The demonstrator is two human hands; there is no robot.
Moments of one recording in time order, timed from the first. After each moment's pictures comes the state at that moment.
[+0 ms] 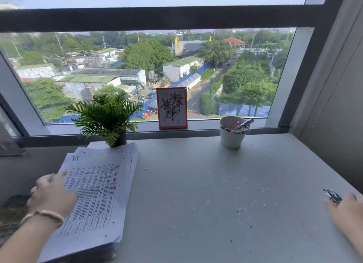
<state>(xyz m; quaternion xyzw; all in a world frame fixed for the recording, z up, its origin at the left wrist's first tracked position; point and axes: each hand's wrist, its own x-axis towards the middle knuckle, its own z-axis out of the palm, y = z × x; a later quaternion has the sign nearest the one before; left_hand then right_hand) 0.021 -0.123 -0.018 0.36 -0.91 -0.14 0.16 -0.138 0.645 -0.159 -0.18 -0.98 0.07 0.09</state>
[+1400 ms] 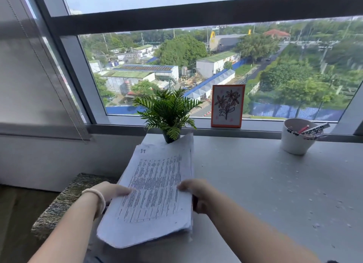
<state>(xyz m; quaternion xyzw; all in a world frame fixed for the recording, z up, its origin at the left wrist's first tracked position) 0.066 -0.169 0.023 0.46 -0.73 -0.50 -0.11 -0.032 0.067 0.008 -0.08 -0.62 0.62 -0.47</state>
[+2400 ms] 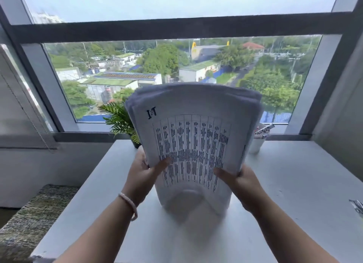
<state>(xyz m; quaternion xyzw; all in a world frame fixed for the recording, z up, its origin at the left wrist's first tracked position) 0.014 0.036 0.065 0.01 -0.71 -0.67 0.22 -0.043 0.271 0.056 0.17 -0.69 0.71 -0.05</state>
